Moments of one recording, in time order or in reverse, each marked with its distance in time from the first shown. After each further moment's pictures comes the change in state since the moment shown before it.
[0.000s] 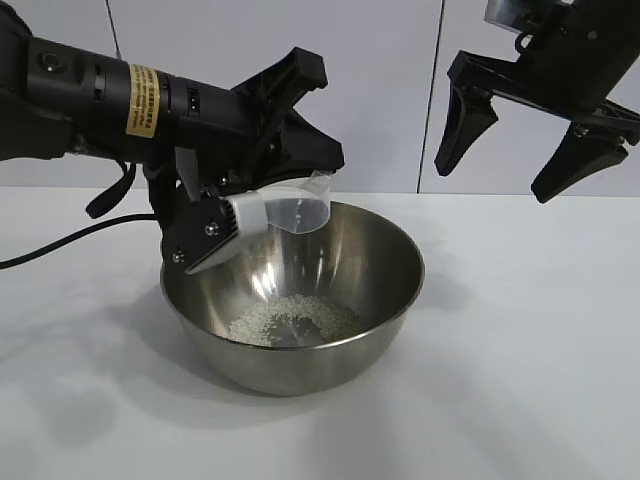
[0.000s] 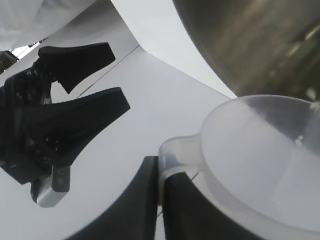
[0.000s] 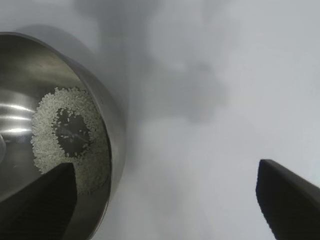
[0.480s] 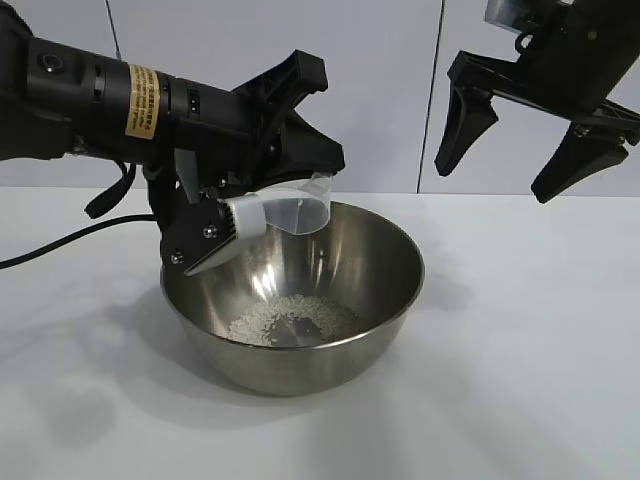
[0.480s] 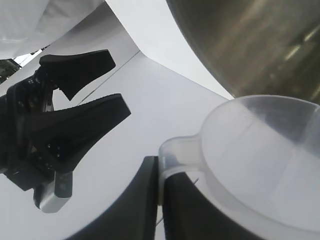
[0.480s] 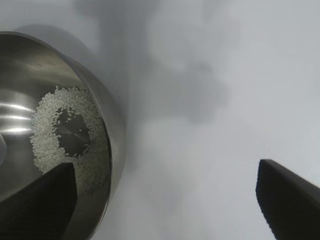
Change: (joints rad) left arm 0.000 0.000 0.000 0.003 0.000 -0.009; right arm 0.000 0.000 0.000 0.000 0.001 0.000
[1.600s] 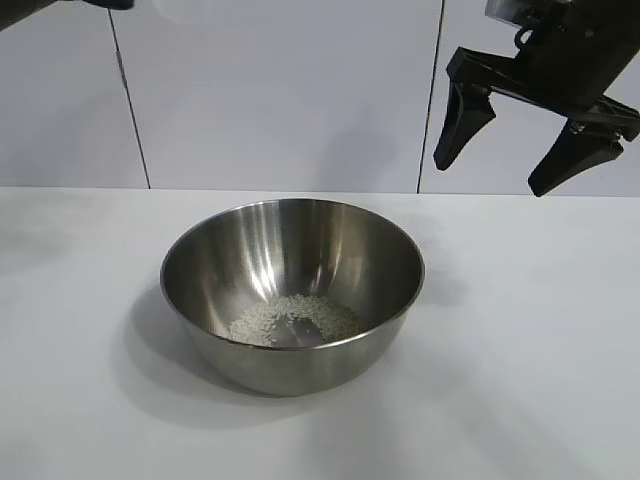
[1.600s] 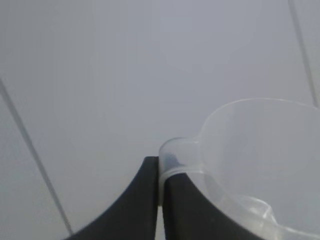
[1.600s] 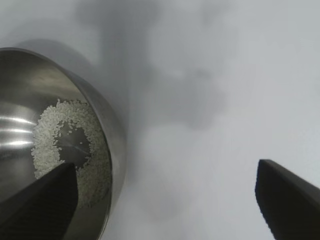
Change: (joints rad) left arm 0.000 -0.253 0.244 -1.370 -0.400 -1.214; right arm 0.000 0.000 0.000 0.001 -0.043 0.000
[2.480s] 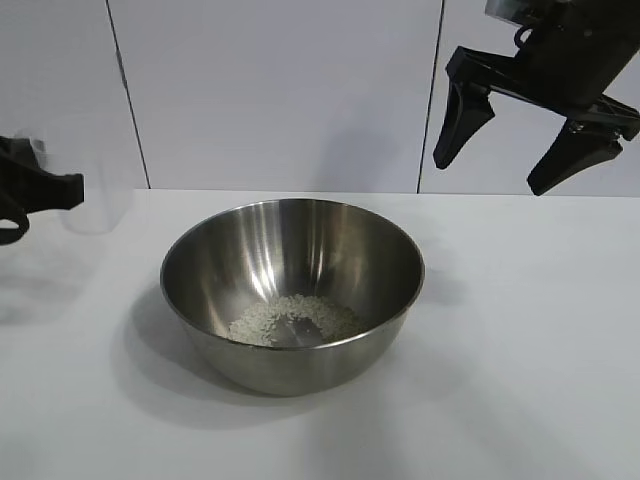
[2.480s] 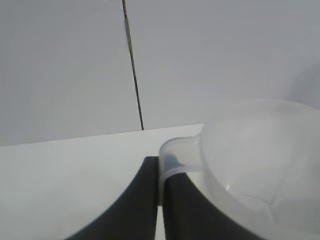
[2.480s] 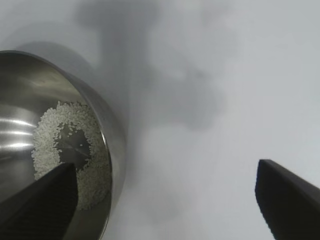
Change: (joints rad) left arm 0.176 0.229 0.302 0.154 -0.100 -0.337; right arm 0.000 0.000 0.000 0.000 -0.002 0.000
